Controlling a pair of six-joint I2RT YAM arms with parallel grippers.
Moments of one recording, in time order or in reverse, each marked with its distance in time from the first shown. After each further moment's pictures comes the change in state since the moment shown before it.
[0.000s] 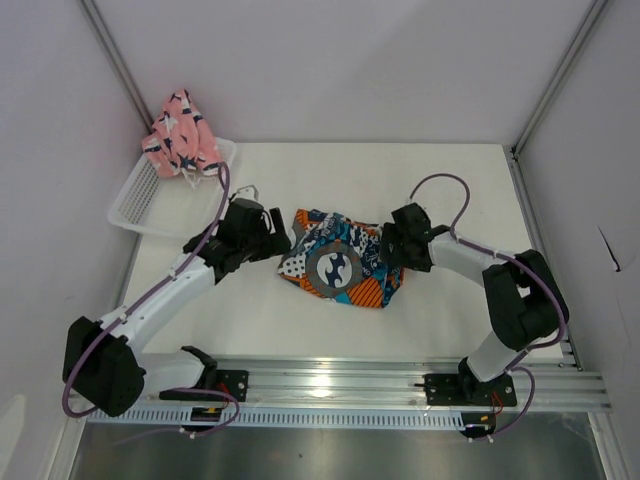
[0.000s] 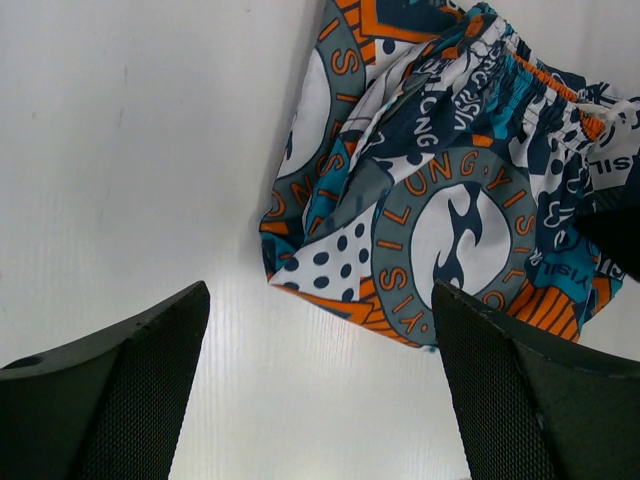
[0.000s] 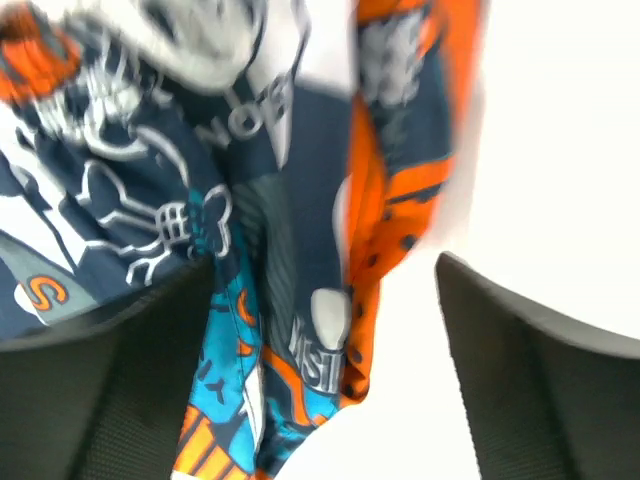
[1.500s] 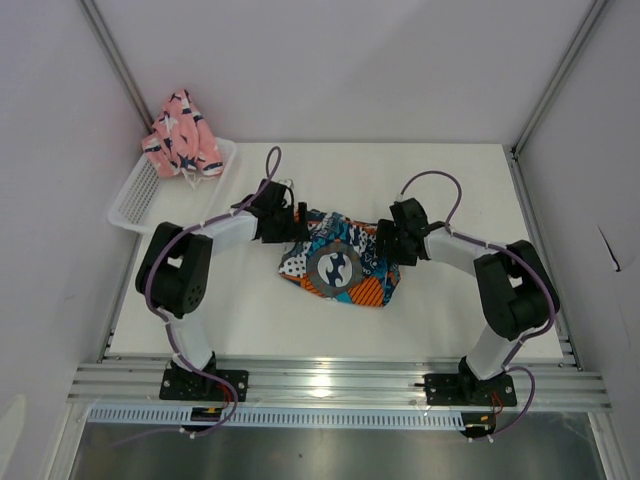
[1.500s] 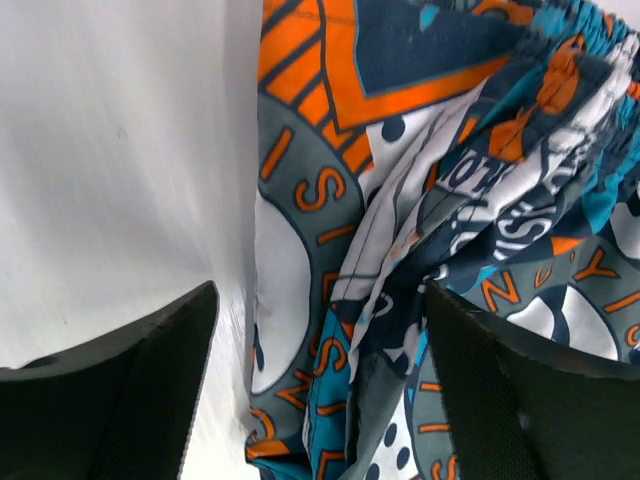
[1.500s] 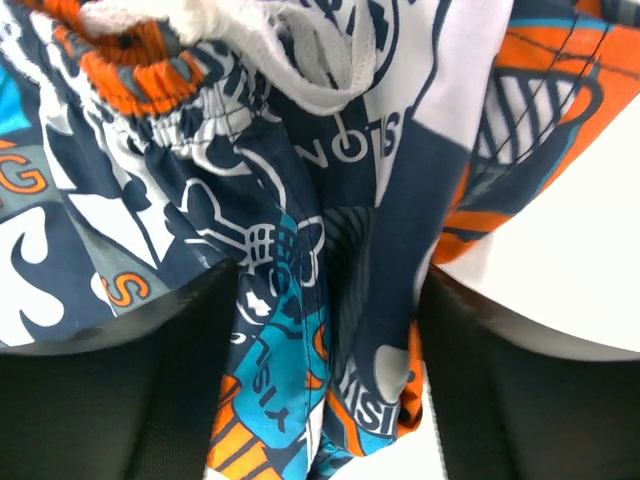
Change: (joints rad) left arm 0.101 0.637 0.223 0.256 0.269 0.245; right arm -0.038 0.077 0.054 0.077 -0.169 -0.061
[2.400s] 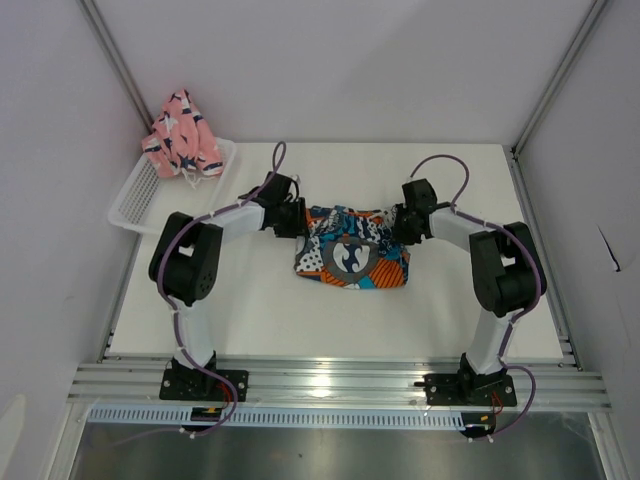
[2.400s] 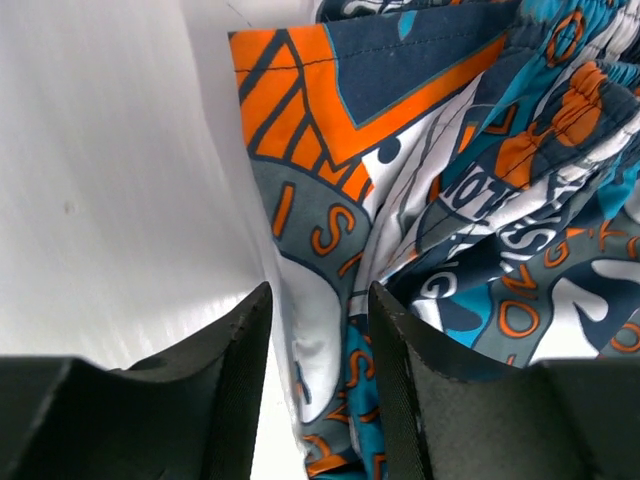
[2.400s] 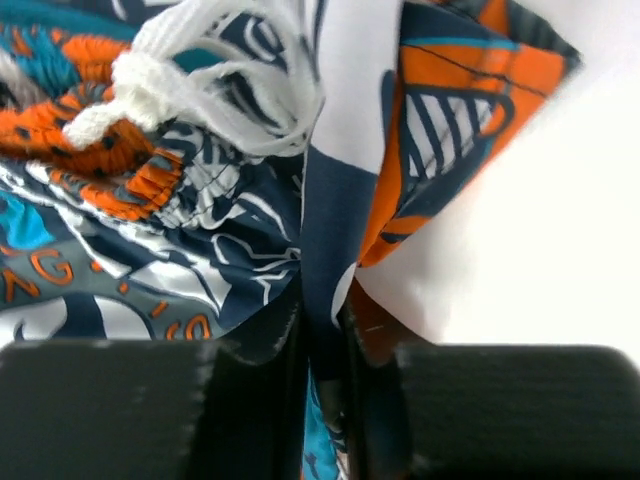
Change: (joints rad) left arm 0.011 0.117 0.135 -0.047 0.067 -0.006; right arm -0.126 0.156 0.179 -0.026 -0.037 -0.092
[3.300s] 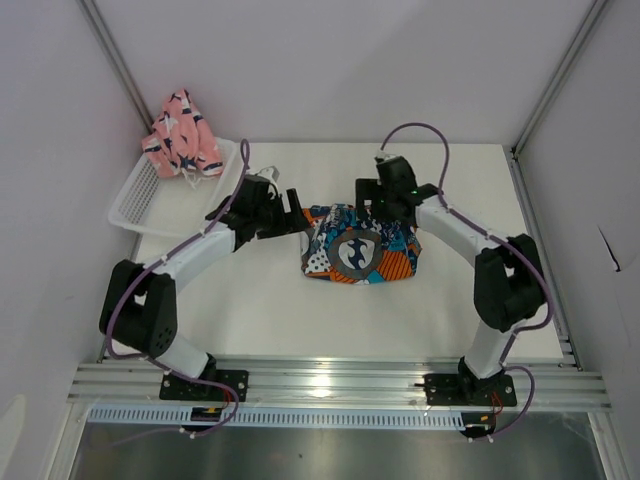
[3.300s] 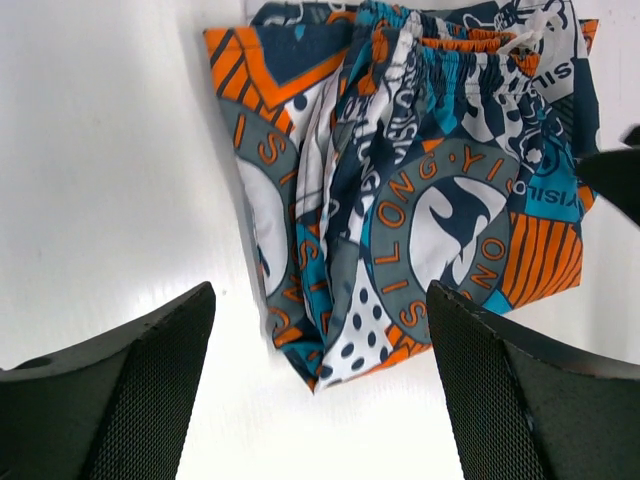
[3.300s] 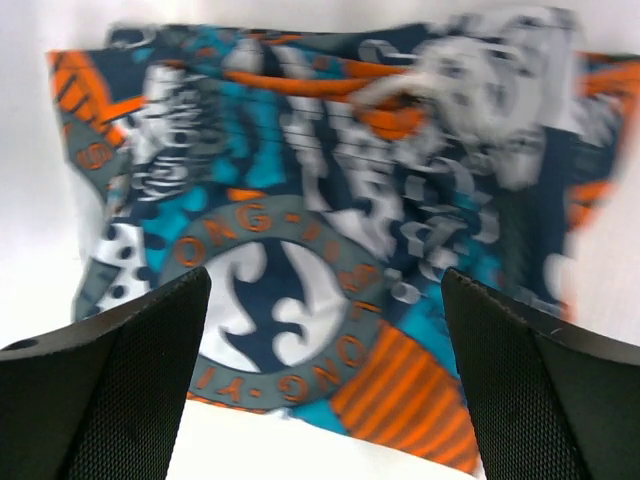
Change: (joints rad) left arm -0.008 -0.383 -0.204 0.061 -0.004 -0.128; right arm 0.117 -0.124 0.183 -0.127 0.090 -0.087
